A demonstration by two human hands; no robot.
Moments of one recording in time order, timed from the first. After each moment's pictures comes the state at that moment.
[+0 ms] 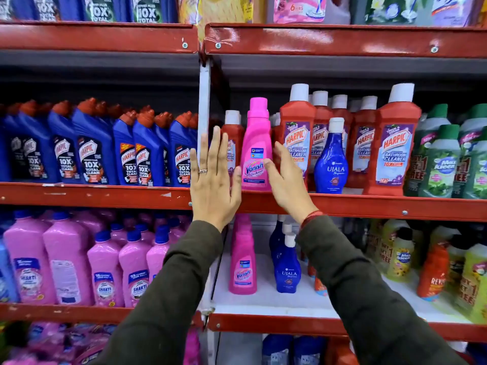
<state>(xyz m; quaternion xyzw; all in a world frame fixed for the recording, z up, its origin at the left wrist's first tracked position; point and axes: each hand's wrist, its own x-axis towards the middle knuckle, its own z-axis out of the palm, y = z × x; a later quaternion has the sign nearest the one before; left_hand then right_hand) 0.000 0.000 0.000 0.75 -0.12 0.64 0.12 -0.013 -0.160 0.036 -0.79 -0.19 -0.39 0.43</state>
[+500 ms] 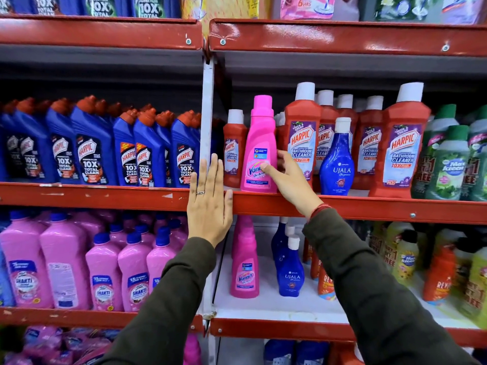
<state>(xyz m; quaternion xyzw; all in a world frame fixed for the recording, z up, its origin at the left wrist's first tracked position) 0.037 0.022 -0.047 0.79 -0.11 0.60 0.10 0.003 -0.162 0.043 -0.77 -0.17 -0.25 0.56</state>
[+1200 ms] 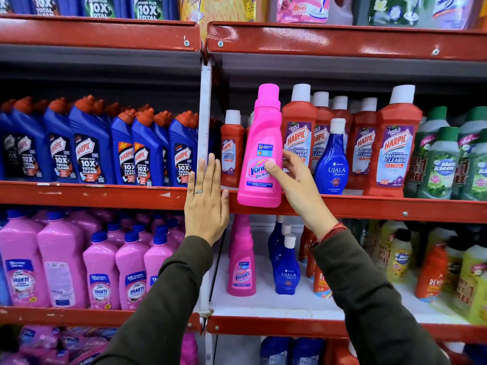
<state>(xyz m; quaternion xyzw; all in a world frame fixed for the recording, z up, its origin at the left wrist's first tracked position) 0.034 0.022 -0.048 0.79 -0.12 0.60 0.11 -0.045 -0.168 0.033 -0.70 -0.24 -0.27 0.62</state>
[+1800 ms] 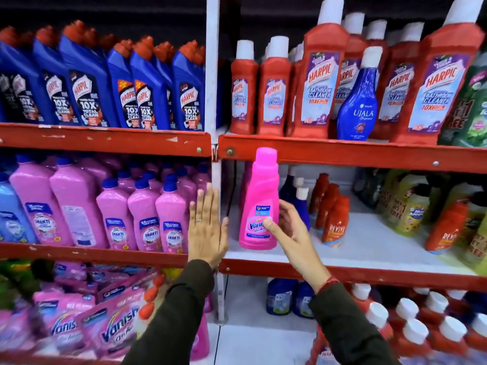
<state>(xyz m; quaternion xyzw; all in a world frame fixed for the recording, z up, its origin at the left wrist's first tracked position) 0.011 0.042 -0.223 0.83 -0.12 0.51 0.19 -0.058 -0.165 -0.171 -0.72 -0.20 -0.16 0.65</state>
